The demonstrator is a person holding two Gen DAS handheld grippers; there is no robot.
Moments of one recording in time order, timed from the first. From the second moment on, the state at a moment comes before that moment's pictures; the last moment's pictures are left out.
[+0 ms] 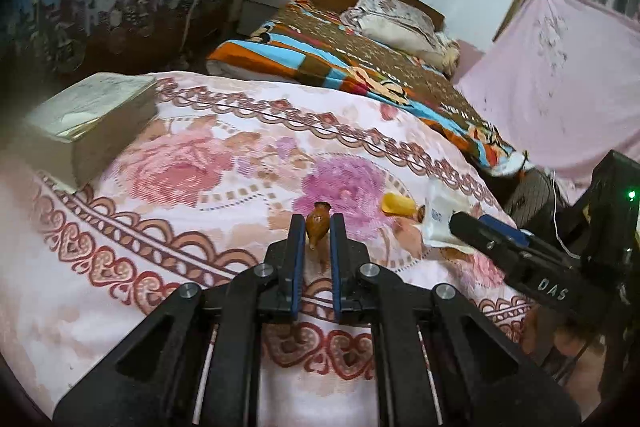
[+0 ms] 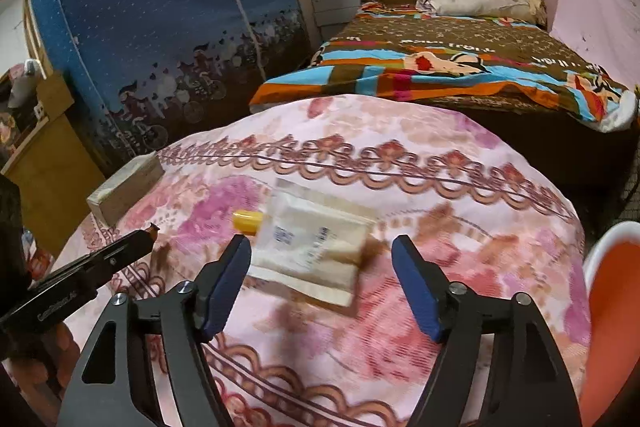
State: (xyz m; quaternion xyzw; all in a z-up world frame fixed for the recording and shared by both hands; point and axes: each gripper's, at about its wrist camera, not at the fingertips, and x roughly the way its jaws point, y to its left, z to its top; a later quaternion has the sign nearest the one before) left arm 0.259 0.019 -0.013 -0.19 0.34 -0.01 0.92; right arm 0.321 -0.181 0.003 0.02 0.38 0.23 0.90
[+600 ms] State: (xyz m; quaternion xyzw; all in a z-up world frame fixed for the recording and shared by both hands) left arm 0.259 0.018 -0.018 -0.20 0.34 -0.01 0.92; right arm 0.322 -0.148 -0.014 -0.06 0.40 0.20 0.89
